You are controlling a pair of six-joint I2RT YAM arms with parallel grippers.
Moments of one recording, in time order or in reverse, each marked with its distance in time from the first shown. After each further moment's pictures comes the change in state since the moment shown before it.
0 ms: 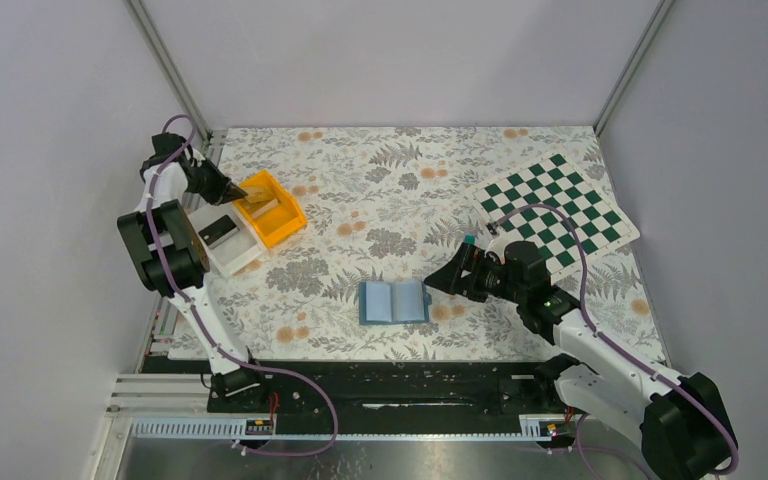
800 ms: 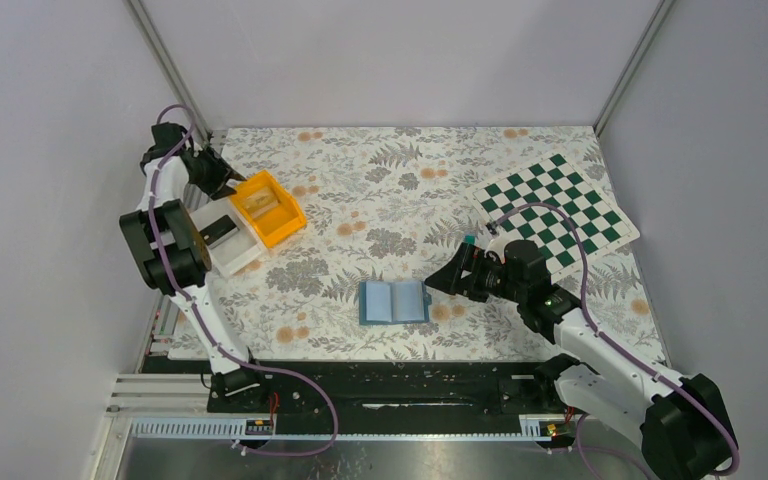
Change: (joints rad) left arm -0.019 0.024 0.074 0.014 -0.082 -0.018; right arm 0.000 -0.001 0.017 -0.039 0.002 -0.023
